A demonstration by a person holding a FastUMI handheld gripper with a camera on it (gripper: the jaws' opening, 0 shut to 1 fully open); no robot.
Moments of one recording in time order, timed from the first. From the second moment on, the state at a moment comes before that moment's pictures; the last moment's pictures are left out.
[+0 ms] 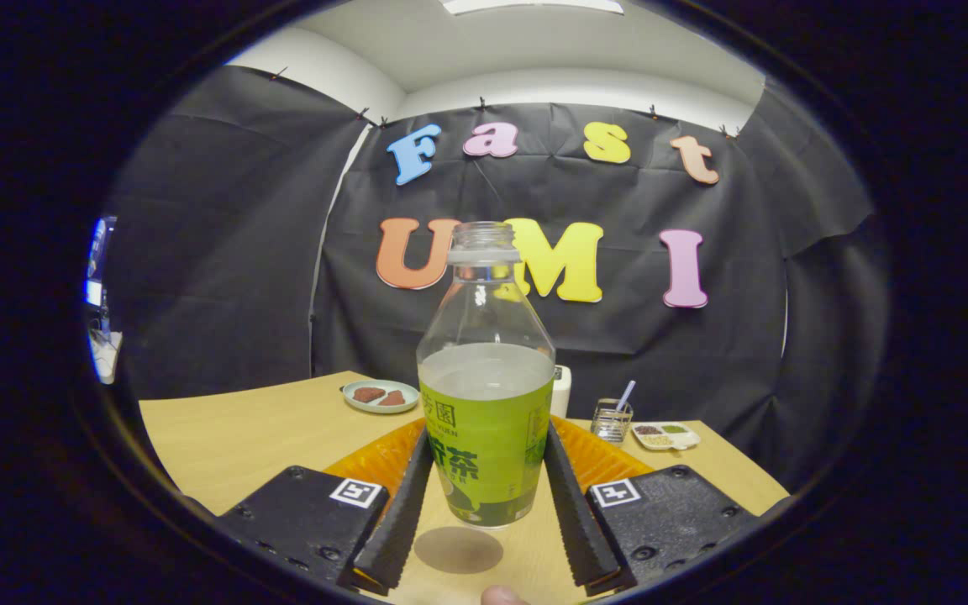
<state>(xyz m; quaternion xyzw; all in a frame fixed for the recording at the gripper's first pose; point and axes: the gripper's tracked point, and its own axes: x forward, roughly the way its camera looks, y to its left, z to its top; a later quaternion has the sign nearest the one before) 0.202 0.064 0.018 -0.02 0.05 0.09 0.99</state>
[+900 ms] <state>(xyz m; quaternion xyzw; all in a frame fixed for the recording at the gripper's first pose) 0.228 0.081 -0.079 -0.01 0.14 0.11 0.98</state>
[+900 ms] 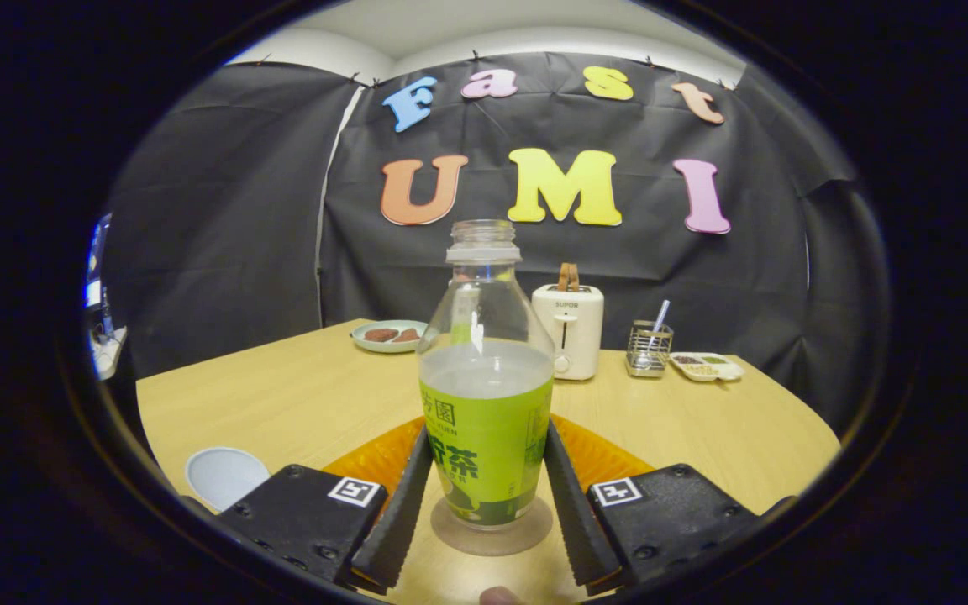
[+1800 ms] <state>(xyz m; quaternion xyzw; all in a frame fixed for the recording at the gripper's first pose) 0.231 0.075 -0.096 0.00 0.14 0.11 0.98</state>
